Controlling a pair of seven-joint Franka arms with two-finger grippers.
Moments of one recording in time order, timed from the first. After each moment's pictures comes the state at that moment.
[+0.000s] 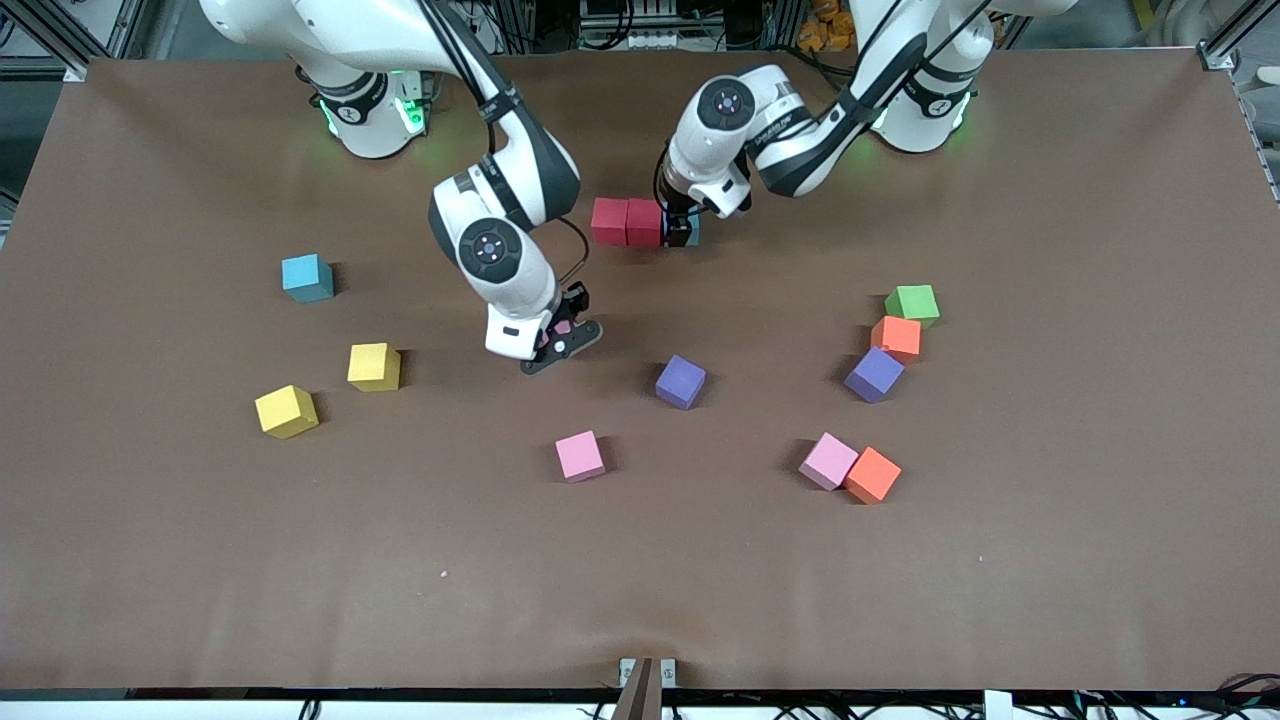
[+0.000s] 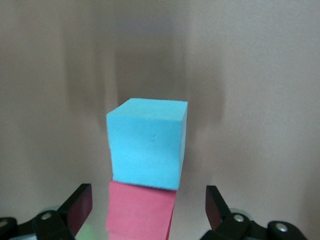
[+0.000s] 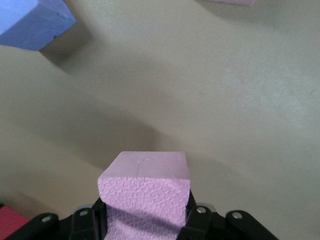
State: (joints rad) left arm -0.25 0.36 -0.78 -2.33 0.03 2.68 -2.67; right arm 0.80 0.45 -0.16 -1.89 0.26 2.24 0.01
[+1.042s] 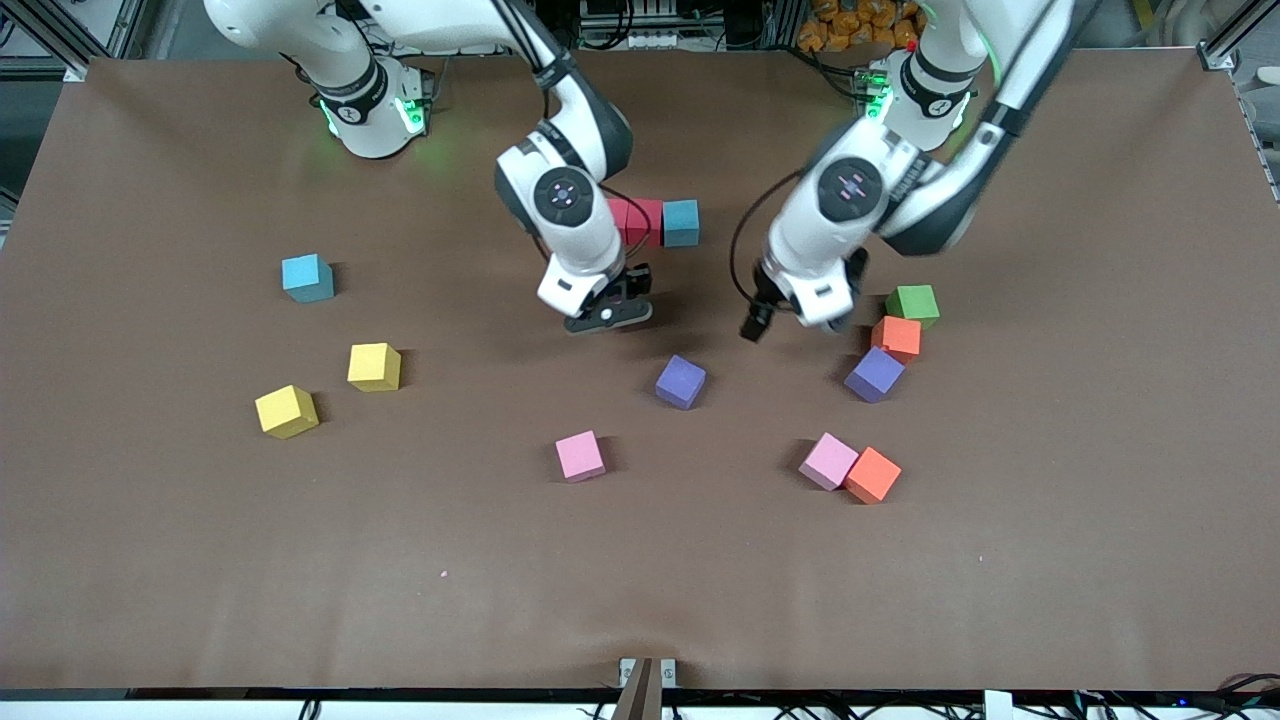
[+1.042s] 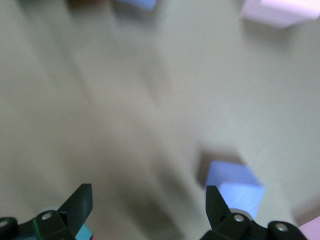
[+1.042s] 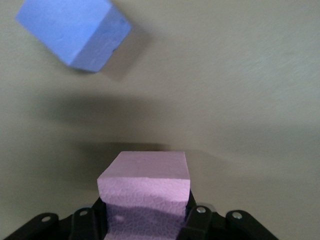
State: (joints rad) left arm 0.02 0.32 -0.60 -2.00 0.04 2.27 -1.73; right arm 0.98 0.51 -0.15 -1.88 0.30 2.41 0.48
